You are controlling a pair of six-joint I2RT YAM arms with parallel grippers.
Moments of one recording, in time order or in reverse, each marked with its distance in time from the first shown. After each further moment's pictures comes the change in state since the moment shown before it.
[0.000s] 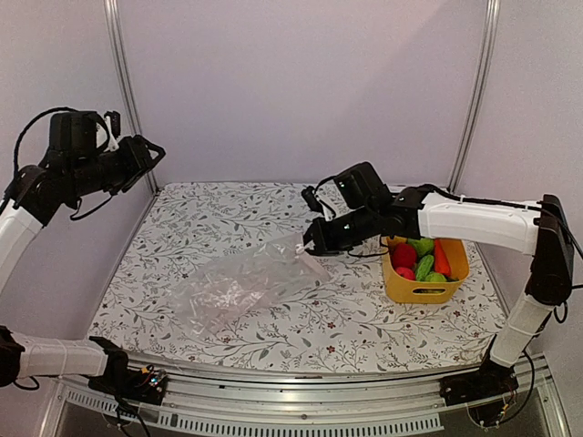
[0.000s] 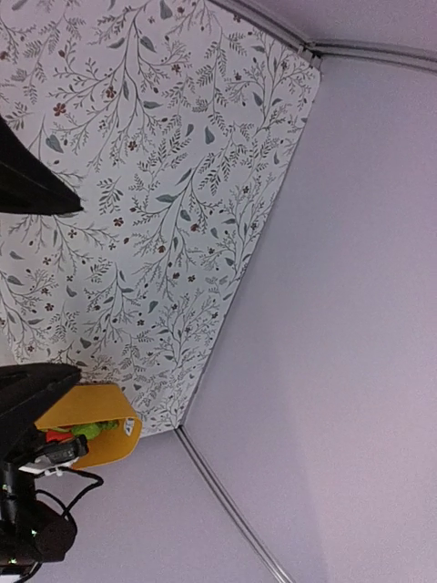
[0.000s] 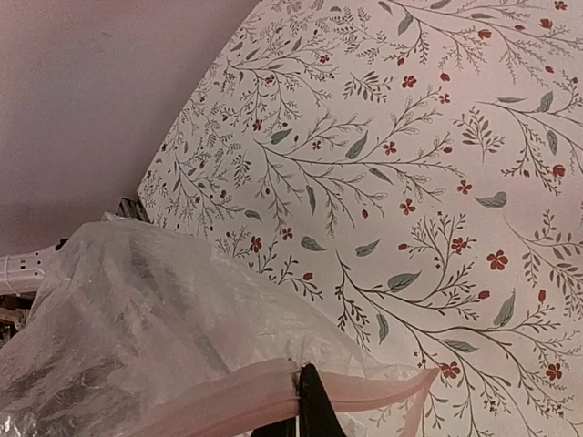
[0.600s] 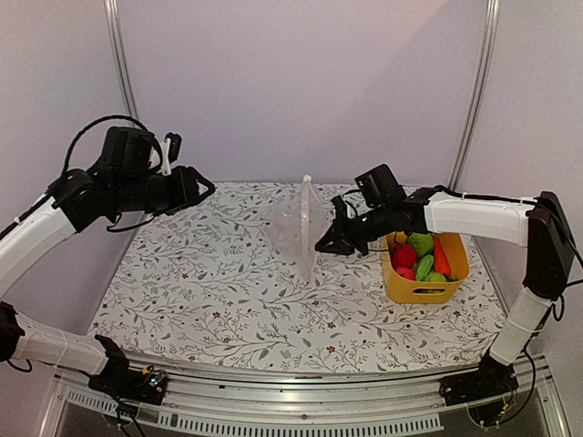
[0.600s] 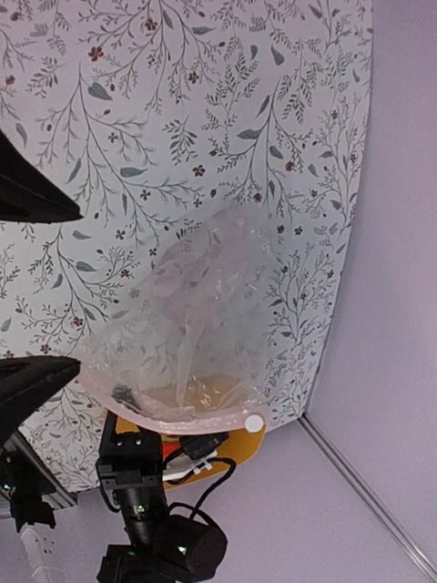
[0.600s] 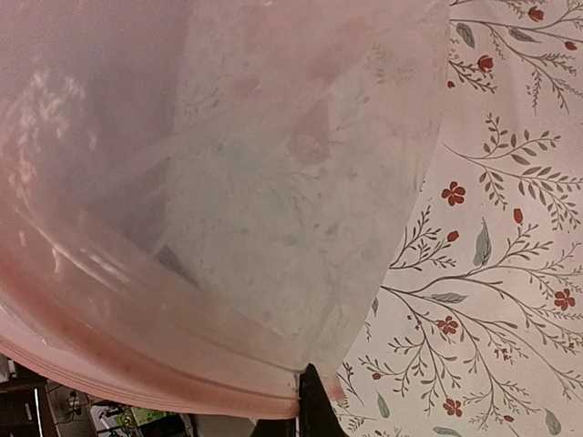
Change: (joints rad) left arm -0.244 0.090 -0.095 0.046 0.019 0.049; right arm -0.154 0.010 -0.084 0.021 -0.155 0.322
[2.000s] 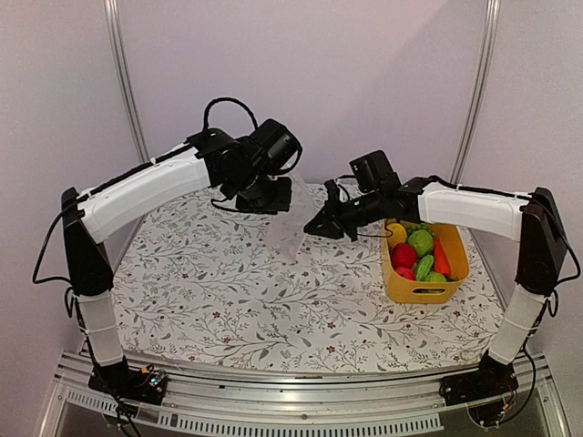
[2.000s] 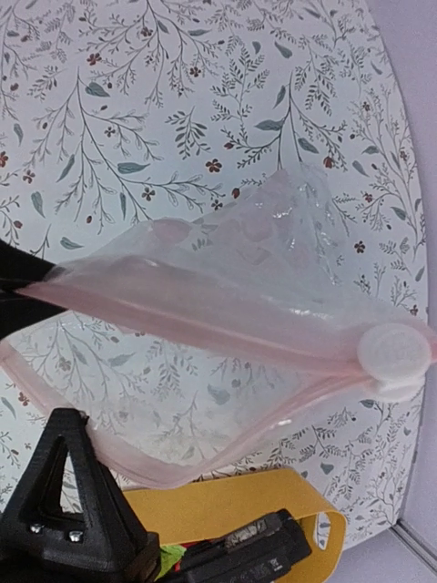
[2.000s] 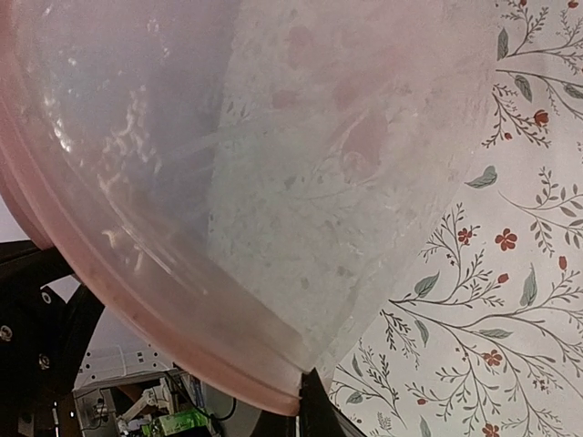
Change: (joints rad) left arm -0.281 0.781 0.731 -0.414 -0.322 -0.040; right arm 0.000 0.057 0.121 0.045 -0.029 0.074
